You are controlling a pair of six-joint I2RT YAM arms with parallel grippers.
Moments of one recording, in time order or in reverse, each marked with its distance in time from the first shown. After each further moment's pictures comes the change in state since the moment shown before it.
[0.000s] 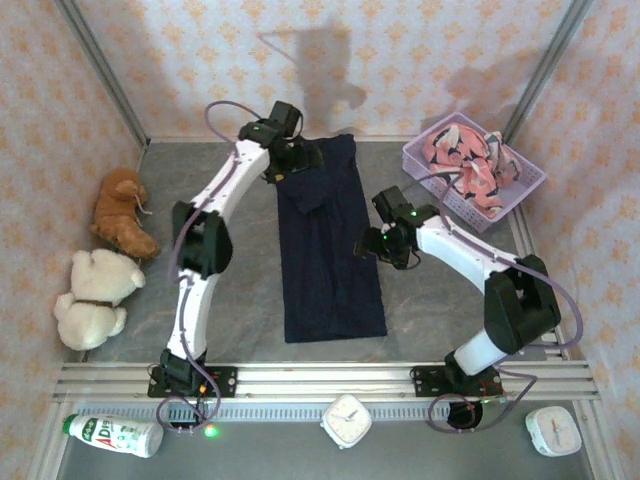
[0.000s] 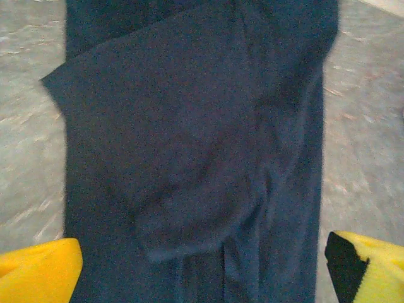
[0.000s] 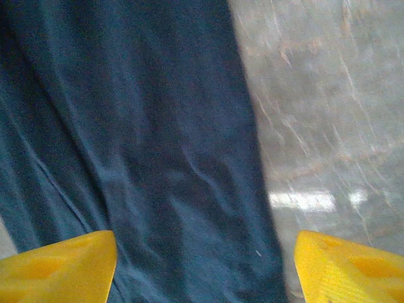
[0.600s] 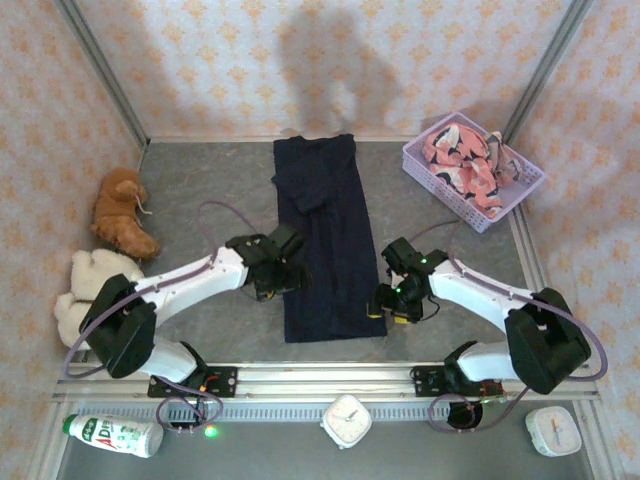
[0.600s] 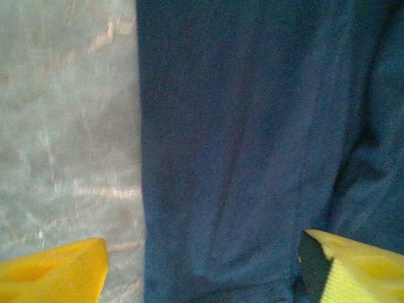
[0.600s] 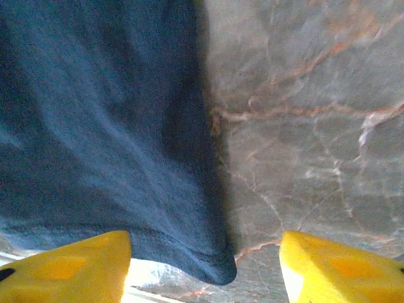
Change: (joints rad) left arm -0.399 -0.778 -1.250 0.226 -0.038 -0.336; right arm 0.079 -0.222 -0.391 -0.020 -0.177 -0.014
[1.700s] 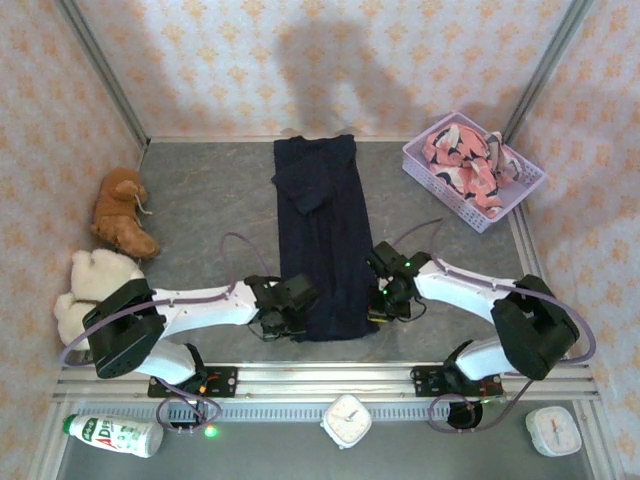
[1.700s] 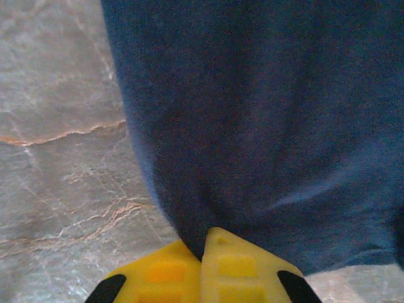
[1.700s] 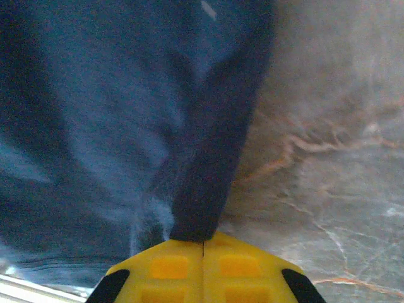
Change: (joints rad) left arm -0.249 0.020 -0.158 0.081 0.001 -0.172; right arm 0.111 0.093 0.064 0.083 0.060 0.085
